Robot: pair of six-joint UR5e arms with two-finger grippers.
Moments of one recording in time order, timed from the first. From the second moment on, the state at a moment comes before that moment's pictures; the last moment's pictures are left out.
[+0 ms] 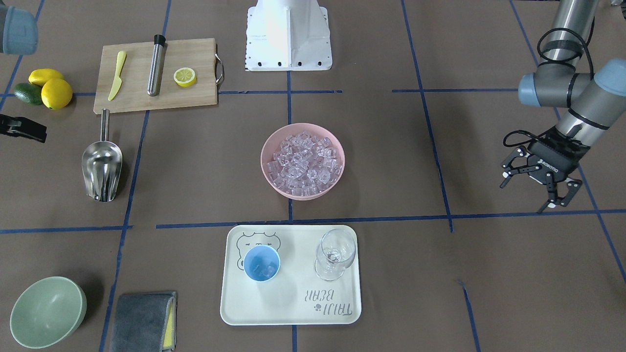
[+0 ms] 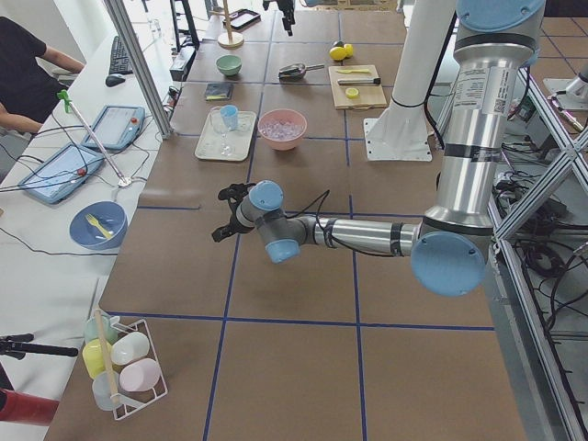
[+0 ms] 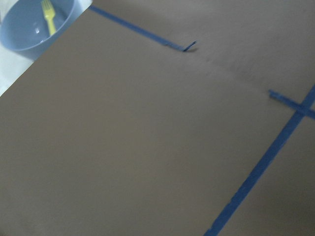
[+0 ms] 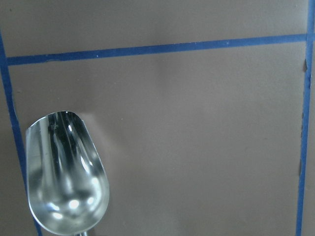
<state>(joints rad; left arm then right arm) -1.09 -1.64 -1.44 -2.56 -1.94 -0.05 1.17 -1.44 1.90 -1.93 2.26 0.47</state>
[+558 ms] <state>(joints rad) -1.34 -1.67 -1.46 -2.15 -2.23 -0.05 1.26 -1.49 1.78 -1.67 2.24 0.41</state>
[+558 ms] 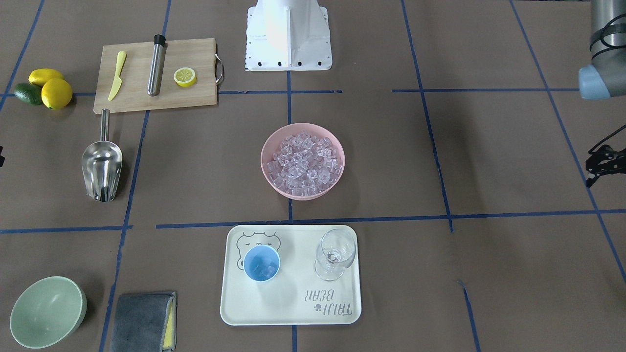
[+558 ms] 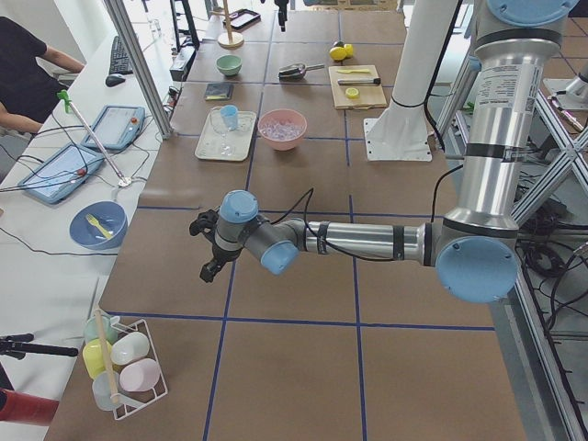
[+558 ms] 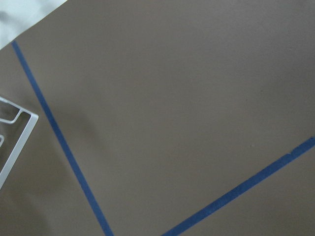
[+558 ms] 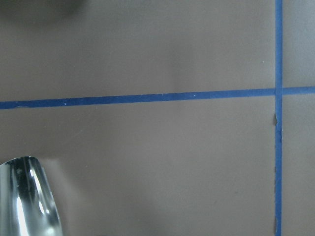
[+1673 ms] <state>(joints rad) -1.43 -1.66 -1.53 -1.75 -2.40 -0.06 1.39 -1.52 1.64 -1.45 2.32 0.26</state>
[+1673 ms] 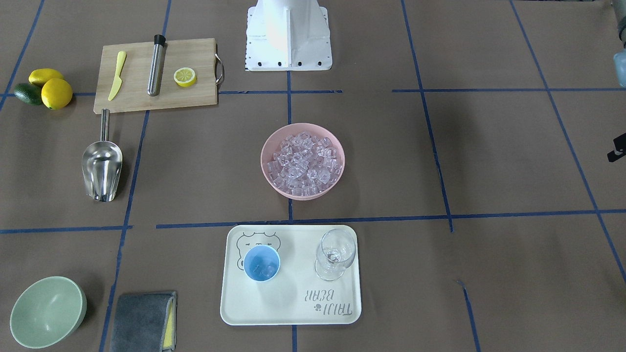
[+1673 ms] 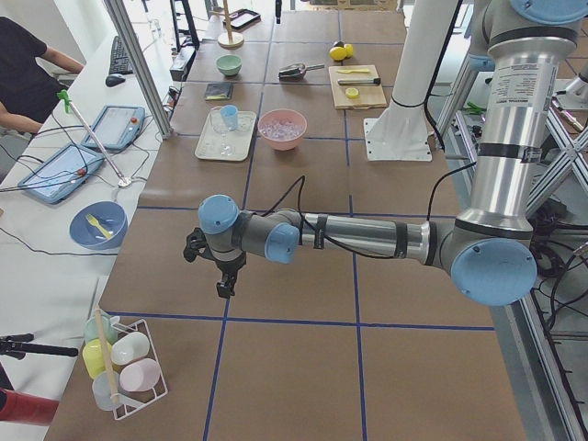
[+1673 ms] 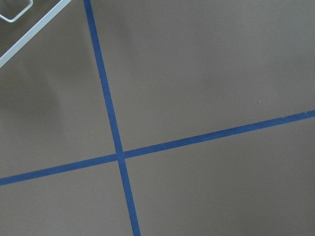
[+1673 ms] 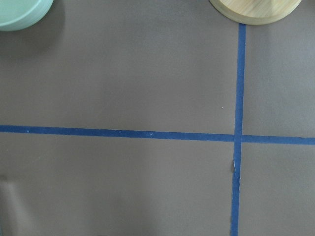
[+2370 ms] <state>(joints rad) -1.53 -1.60 -1.57 -1.72 -2.44 0.03 1.41 -1.58 1.65 -1.44 2.33 0.17</state>
